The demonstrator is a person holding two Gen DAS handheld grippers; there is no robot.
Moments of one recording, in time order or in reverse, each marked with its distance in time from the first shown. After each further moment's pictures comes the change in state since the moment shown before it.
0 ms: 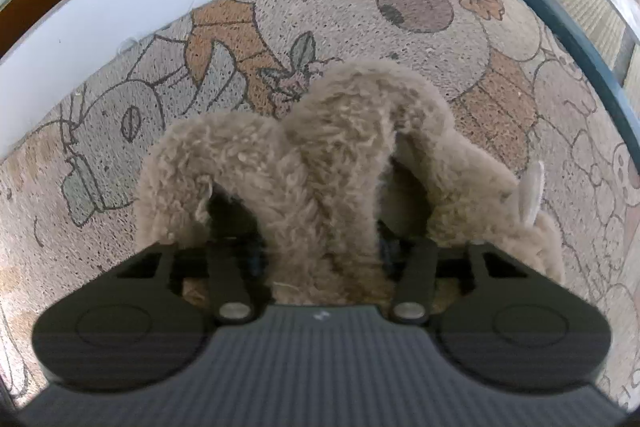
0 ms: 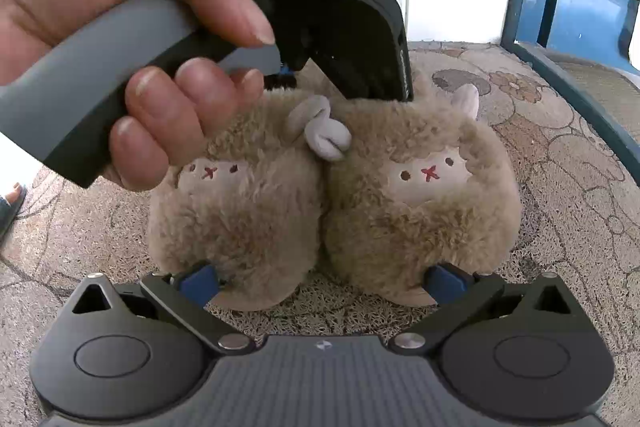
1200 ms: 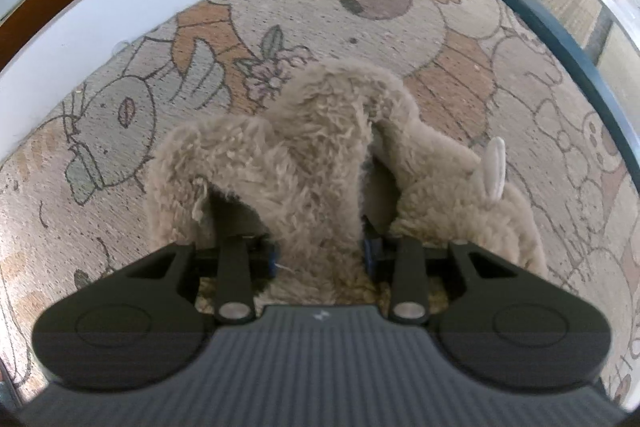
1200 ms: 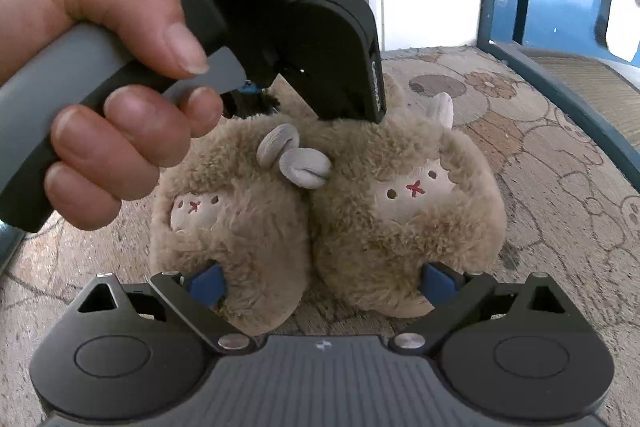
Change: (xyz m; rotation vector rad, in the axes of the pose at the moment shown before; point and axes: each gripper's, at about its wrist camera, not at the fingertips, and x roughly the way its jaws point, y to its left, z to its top) left arm -0.027 -0.026 -0.032 0.064 -0.015 -0.016; right arm -0.032 -0.014 -0.014 0.064 -0.027 -0.018
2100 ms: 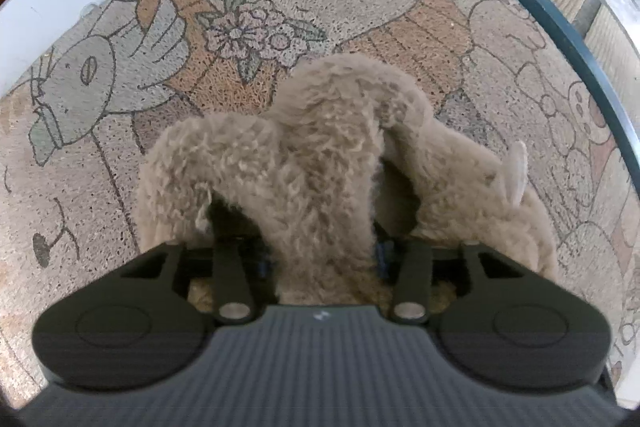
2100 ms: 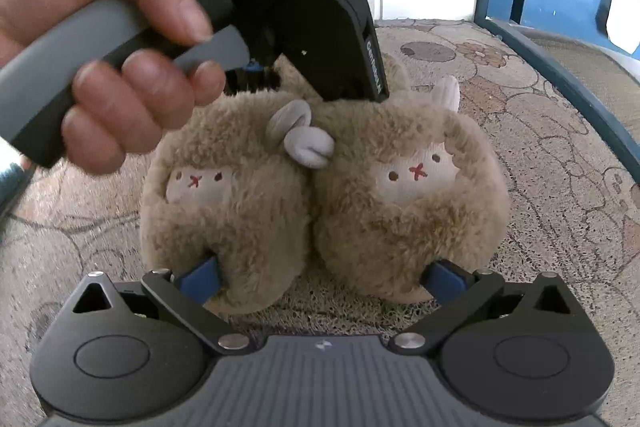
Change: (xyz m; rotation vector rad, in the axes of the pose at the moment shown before) left arm 0.020 -0.012 -0.016 -0.016 0.060 -0.053; right arm -0.016 -0.013 -0.032 -0.074 0.059 0.001
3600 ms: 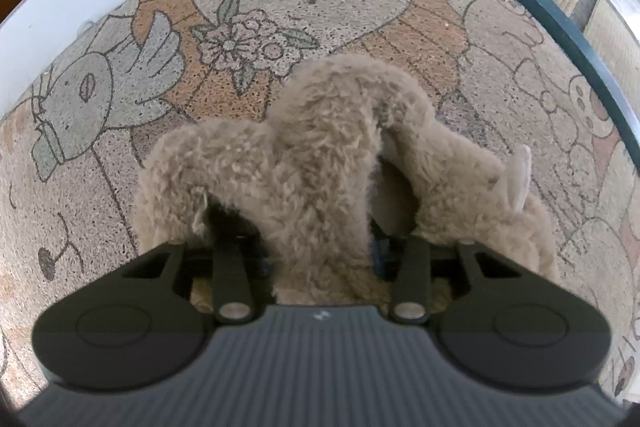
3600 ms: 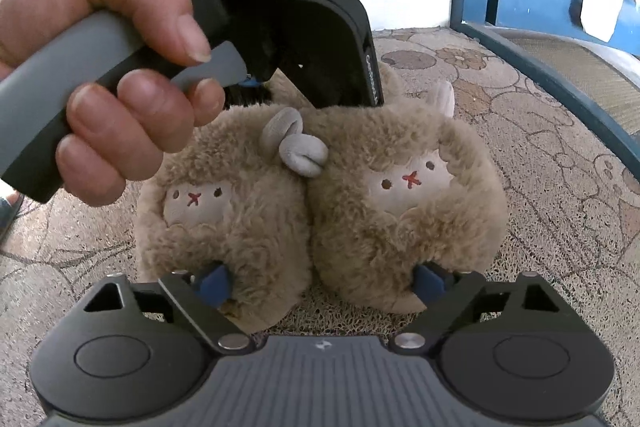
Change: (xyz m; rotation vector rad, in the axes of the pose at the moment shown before) left arm -0.001 -0.010 0.000 0.049 -0.028 0.027; right arm 0.002 0.007 0.001 0.119 -0.061 -0.028
